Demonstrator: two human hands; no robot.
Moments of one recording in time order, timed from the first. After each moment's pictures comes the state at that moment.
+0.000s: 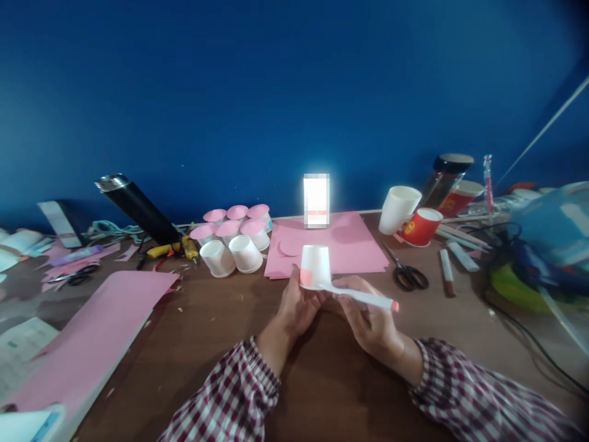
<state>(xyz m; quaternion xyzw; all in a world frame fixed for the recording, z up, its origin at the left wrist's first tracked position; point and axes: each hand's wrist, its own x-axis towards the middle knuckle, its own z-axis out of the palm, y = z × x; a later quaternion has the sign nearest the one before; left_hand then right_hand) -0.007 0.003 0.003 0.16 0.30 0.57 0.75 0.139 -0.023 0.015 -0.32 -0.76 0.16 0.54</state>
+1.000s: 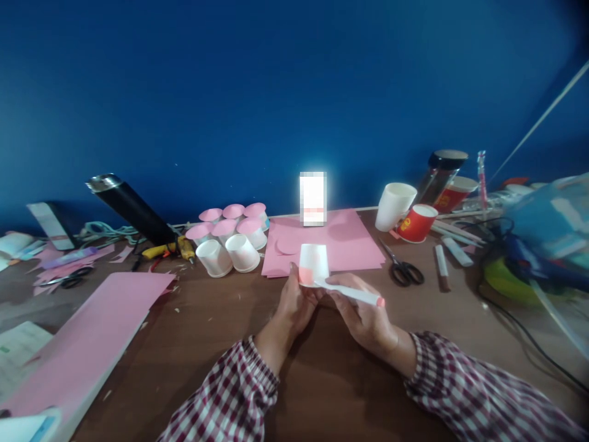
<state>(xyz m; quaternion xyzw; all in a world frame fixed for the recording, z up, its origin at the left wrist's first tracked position) -0.003 0.001 0.004 0.20 0.33 0.57 0.72 0.137 -0.020 0.016 -0.35 -0.78 0.15 0.51</state>
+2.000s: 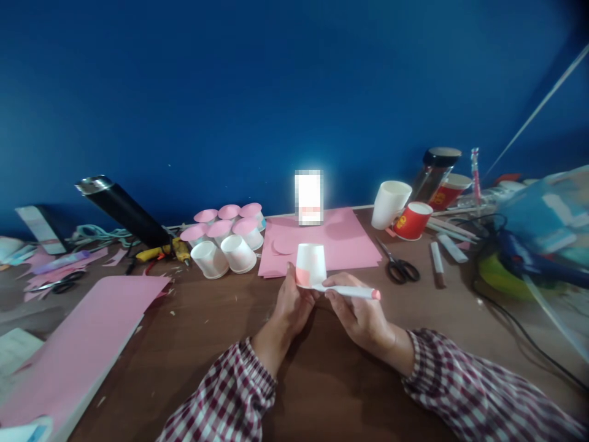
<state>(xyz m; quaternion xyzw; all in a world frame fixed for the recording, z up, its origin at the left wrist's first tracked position) -0.004 0.002 0.001 0.19 0.35 0.58 0.71 0.136 -0.021 0.019 -0.35 -0.78 0.14 0.50</state>
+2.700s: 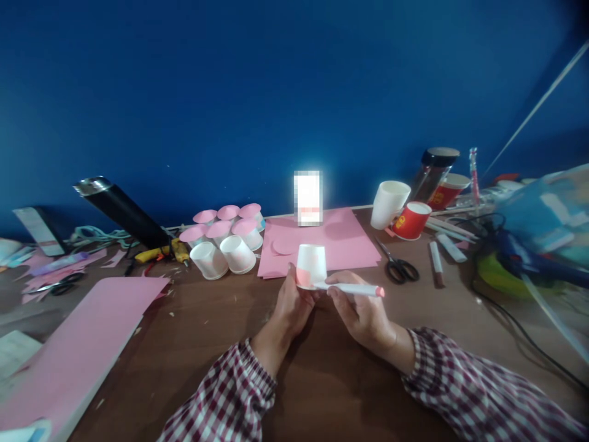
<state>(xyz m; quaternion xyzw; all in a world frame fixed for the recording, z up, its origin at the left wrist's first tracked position) -0.003 0.001 0.004 0.22 0.35 0.56 0.72 0.139 -0.021 0.022 -0.36 -0.77 0.12 0.51</state>
